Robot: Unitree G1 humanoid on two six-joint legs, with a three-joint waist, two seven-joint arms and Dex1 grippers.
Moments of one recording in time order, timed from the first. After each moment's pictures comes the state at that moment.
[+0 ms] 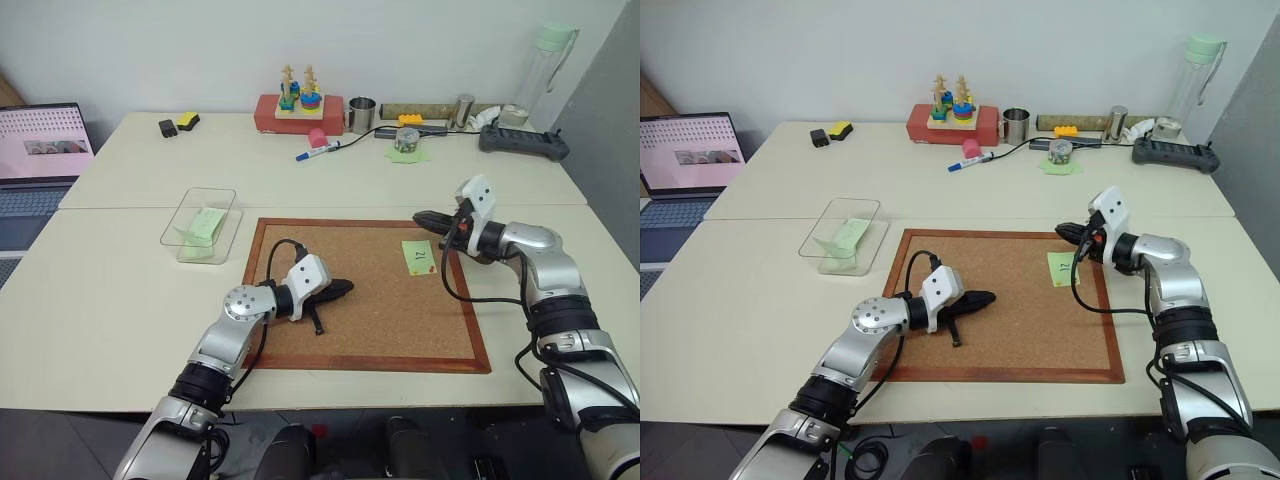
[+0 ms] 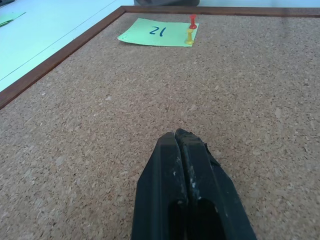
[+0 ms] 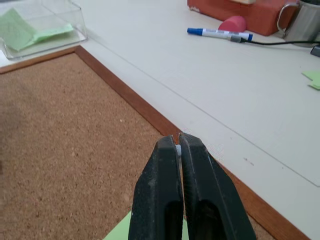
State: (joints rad) left arm -0.42 0.36 -0.26 0.26 -0.09 0.00 -0.89; right arm -0.74 -0.51 -0.02 0.51 0.22 0.22 0.95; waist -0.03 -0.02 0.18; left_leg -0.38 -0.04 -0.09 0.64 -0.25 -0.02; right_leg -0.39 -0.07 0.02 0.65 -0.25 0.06
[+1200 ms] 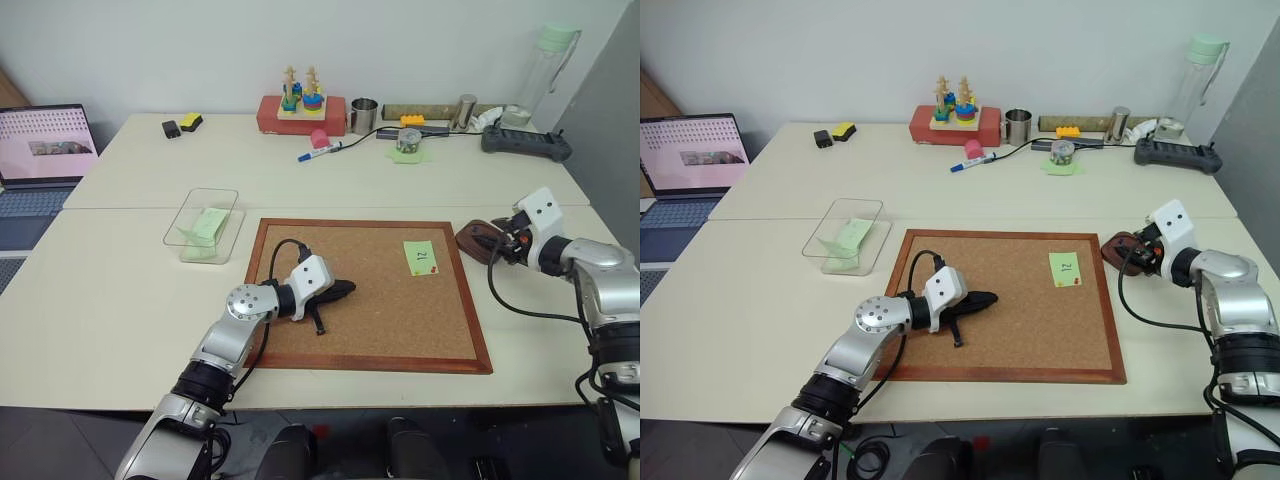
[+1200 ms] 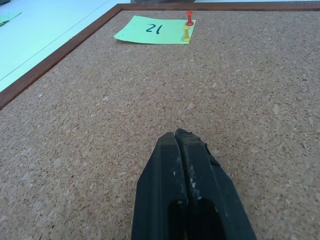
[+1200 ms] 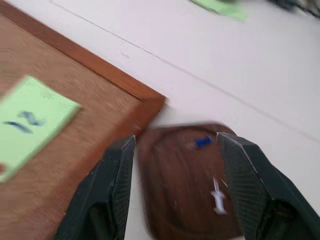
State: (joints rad) left arm -0.43 0.36 -0.27 0.28 -0.07 -0.01 -0.90; right arm -0.53 -0.73 -0.08 0.28 0.20 0.34 0.87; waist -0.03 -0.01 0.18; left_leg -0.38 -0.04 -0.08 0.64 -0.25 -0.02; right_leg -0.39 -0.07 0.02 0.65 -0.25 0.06
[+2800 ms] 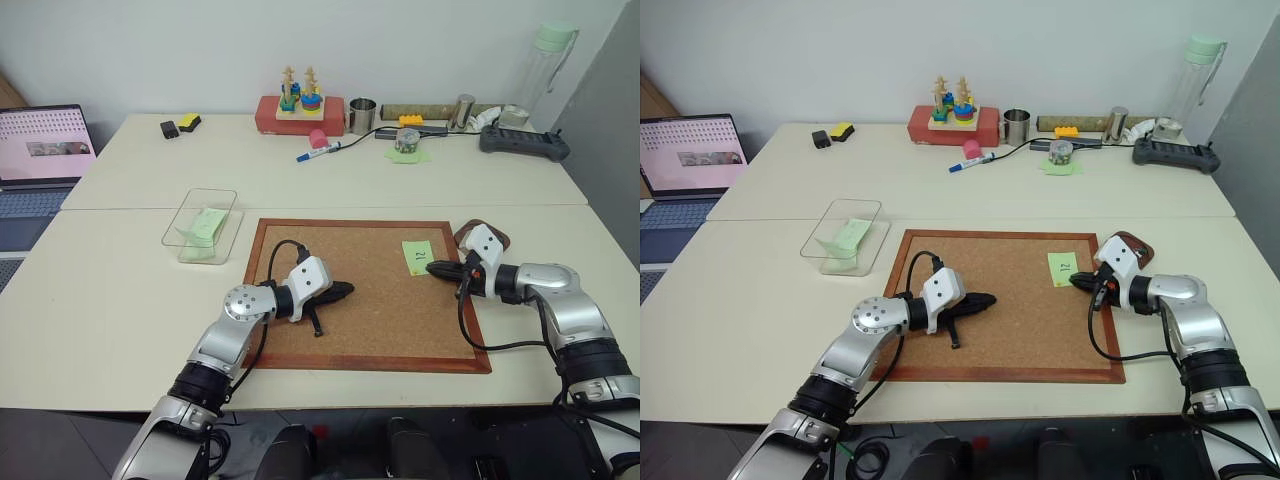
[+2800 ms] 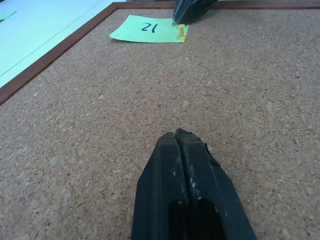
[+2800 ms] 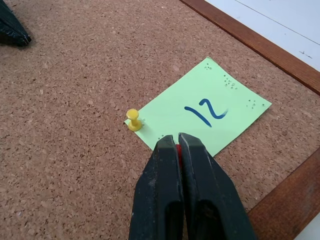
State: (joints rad) left arm -0.42 0.37 -0.27 0.25 -0.07 0.00 -0.91; right arm -0.50 -0.63 0.07 0.35 0.18 0.24 1.02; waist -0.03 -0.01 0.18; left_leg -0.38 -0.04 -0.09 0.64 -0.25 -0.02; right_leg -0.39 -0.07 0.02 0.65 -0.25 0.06
